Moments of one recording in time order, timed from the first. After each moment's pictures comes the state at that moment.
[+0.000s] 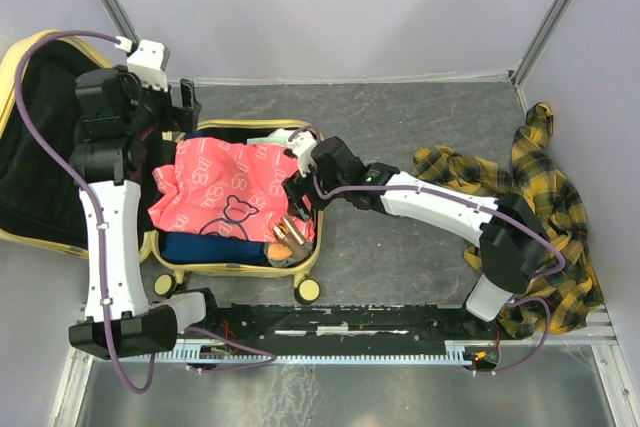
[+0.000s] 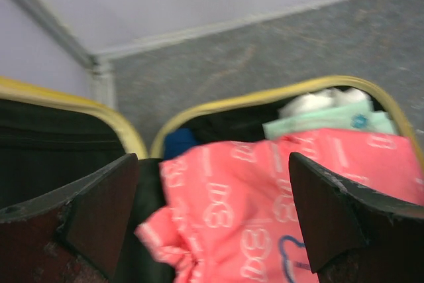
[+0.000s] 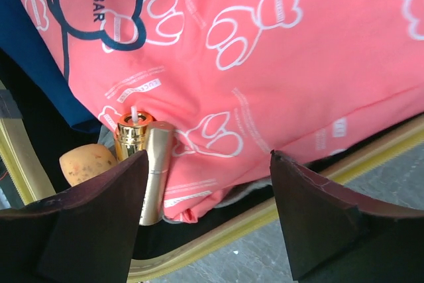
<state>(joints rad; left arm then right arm) 0.14 1.18 1.52 -0.70 0.34 0.21 0.93 1.69 1.29 -0.28 -0.16 0.16</state>
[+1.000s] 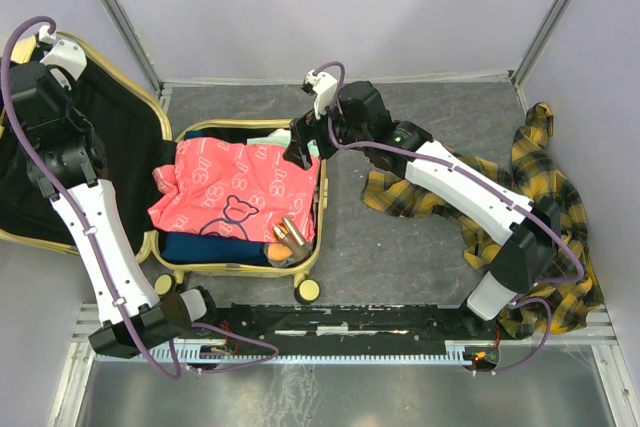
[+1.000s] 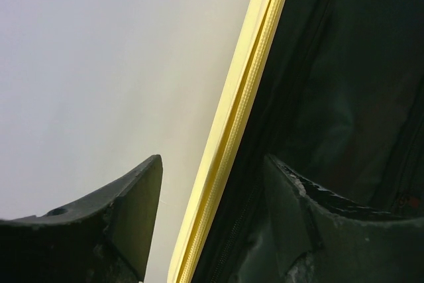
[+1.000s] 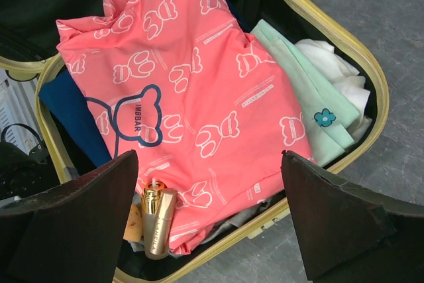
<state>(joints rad) 0.43 1.20 1.71 -0.59 -0.48 0.92 0.78 1.65 1.59 -0.35 -0.25 0.17</state>
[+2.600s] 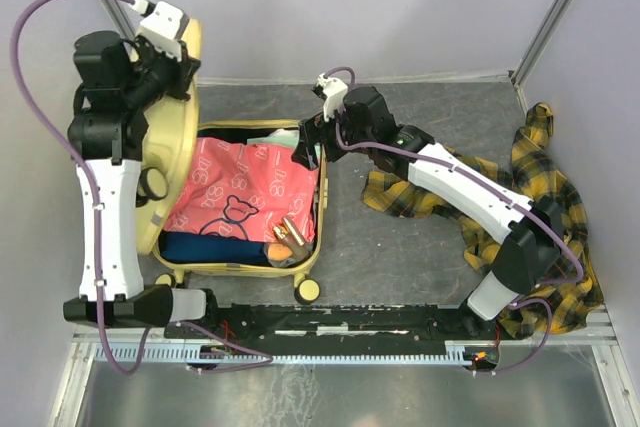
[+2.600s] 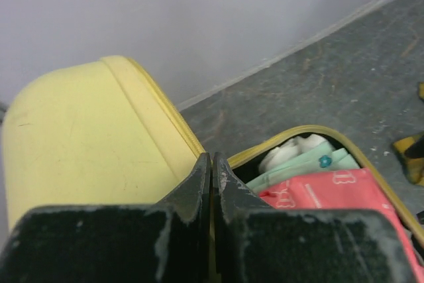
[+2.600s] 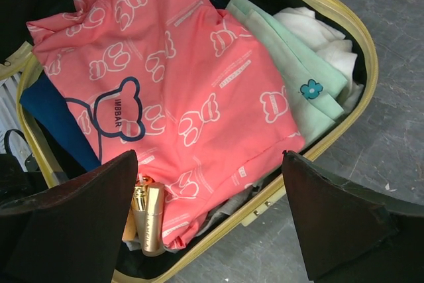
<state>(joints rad) 0.04 1.31 1.85 -0.71 0.39 0.32 0.75 1.63 1.51 -0.33 -0.23 0.24</state>
